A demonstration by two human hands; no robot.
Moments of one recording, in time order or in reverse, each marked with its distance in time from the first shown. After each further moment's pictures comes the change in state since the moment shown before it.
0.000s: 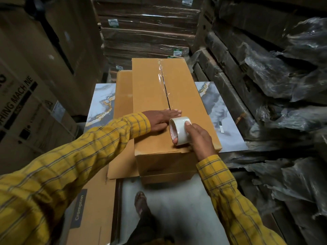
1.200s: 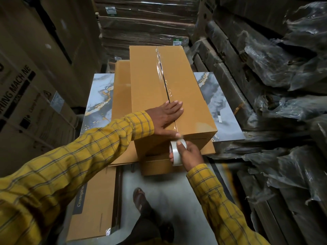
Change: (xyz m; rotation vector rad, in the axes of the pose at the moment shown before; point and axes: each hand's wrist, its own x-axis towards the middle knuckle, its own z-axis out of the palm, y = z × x) left_hand -0.001 0.064 0.014 0.289 -0.078 -0.157; right_hand -0.022 0.096 0.013 -0.004 0.000 0.263
